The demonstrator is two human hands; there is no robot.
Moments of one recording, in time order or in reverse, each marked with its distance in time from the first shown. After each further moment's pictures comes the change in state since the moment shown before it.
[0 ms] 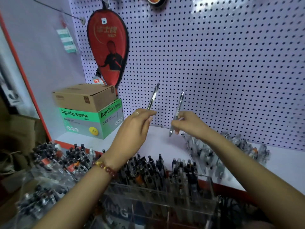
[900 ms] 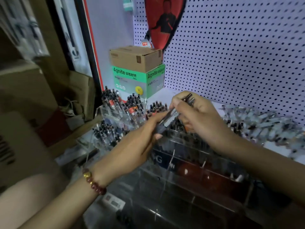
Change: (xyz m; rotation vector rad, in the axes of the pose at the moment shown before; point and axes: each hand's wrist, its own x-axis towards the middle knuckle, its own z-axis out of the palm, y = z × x) left_hand -0.159 -0.020 -0.067 0.108 -0.255 -0.186; right_hand -0.123 -0.102 0.084 0.469 -0.150 -0.306
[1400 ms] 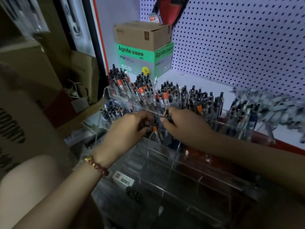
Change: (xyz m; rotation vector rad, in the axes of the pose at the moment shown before) left_hand -0.044 -0.013 -0.015 0.149 -0.002 -0.205; right_hand -0.003 0.050 0.052 -0.863 -0.332 0.025
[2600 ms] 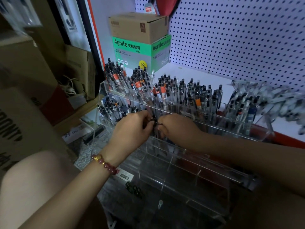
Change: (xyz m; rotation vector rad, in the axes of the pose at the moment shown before) left_hand 0.001 0.010 0.022 0.050 0.032 -0.090; right_hand 0.007 0.002 0.028 -0.054 -0.195 0.022
